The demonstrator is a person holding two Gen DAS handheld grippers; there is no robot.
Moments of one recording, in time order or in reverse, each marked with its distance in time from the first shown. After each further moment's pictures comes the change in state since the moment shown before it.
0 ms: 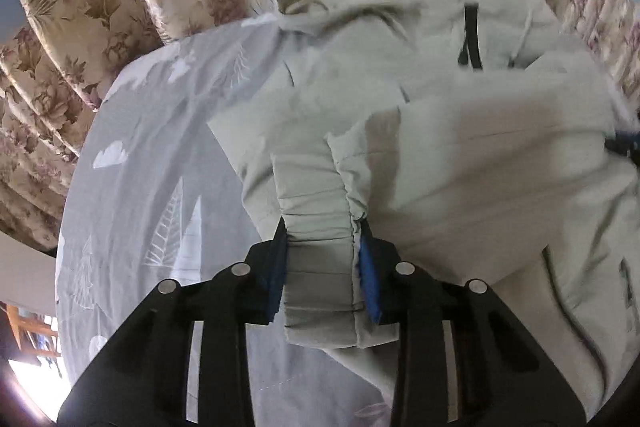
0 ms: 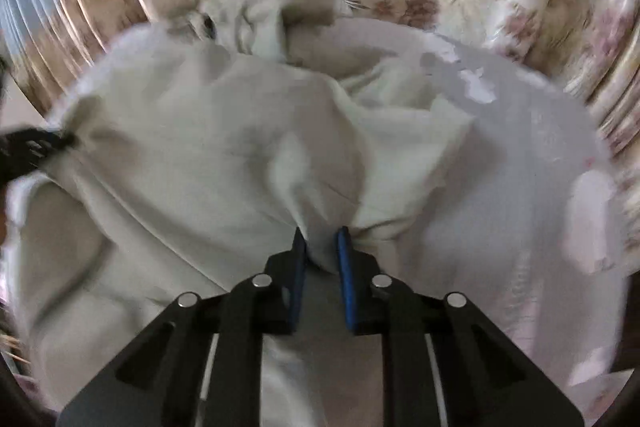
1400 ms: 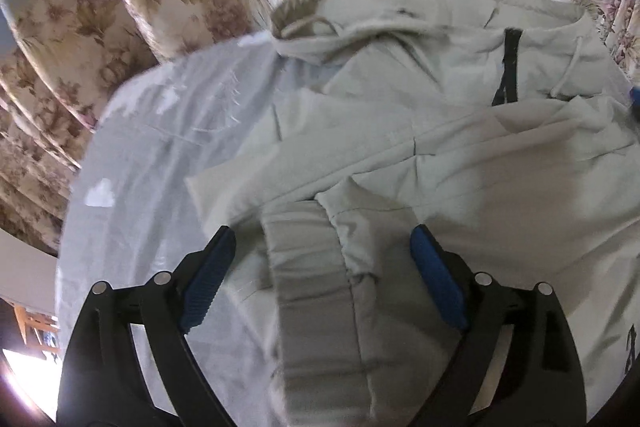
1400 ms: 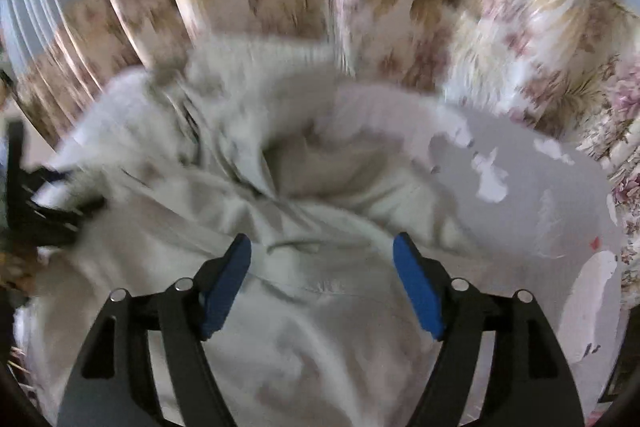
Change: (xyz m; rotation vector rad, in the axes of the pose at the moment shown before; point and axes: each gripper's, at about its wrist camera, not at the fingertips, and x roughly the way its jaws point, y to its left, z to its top) left arm 0.031 -0.013 0.052 -0.022 -0.022 0.073; right arm -0.035 -0.006 0.081 0.074 -0.151 0.182
